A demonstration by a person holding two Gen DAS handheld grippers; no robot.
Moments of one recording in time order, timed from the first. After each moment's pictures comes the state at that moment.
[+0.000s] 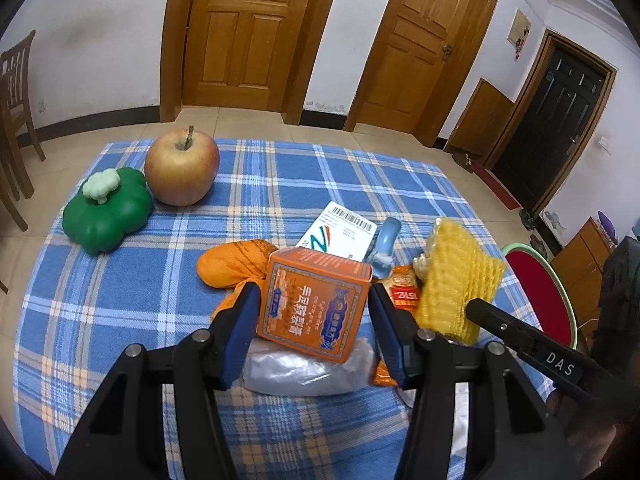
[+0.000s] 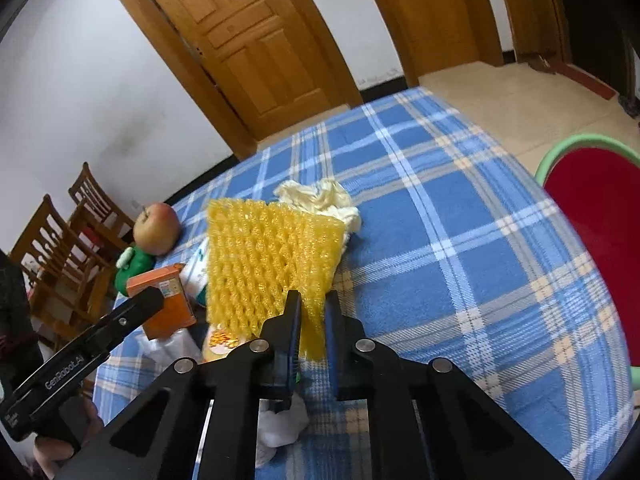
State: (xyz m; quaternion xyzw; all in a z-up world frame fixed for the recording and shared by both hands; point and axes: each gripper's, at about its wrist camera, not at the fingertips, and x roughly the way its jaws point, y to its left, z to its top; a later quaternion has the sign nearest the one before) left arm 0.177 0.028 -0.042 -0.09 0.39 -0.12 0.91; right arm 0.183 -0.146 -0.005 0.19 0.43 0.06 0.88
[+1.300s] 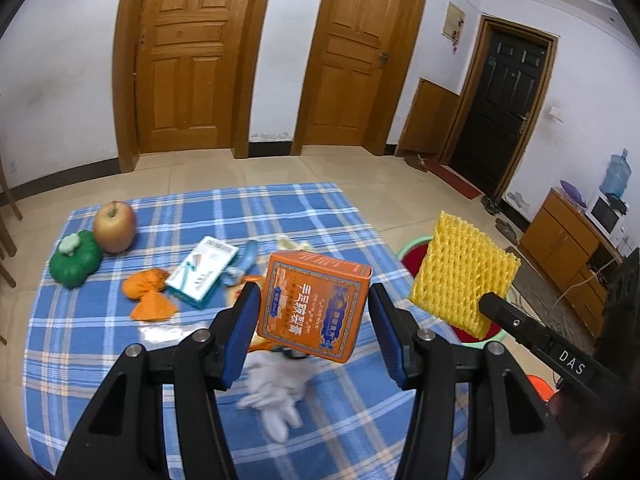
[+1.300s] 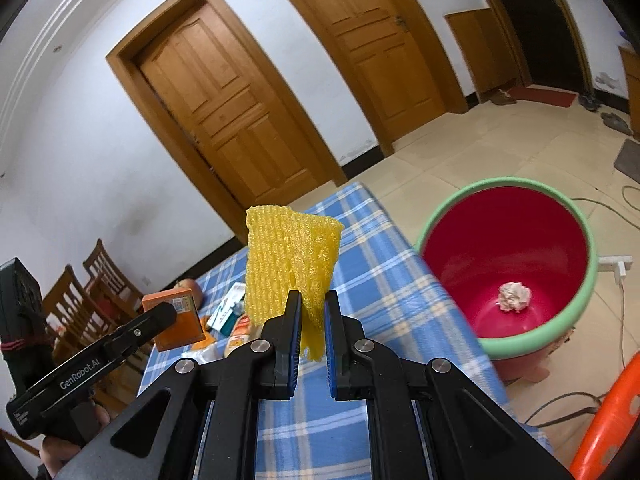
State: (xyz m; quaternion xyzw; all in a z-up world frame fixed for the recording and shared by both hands) left arm 0.096 -0.076 0.038 -0.04 0.34 -0.19 0.92; right arm 0.056 -0.239 0.075 0.25 0.30 0.02 0.92
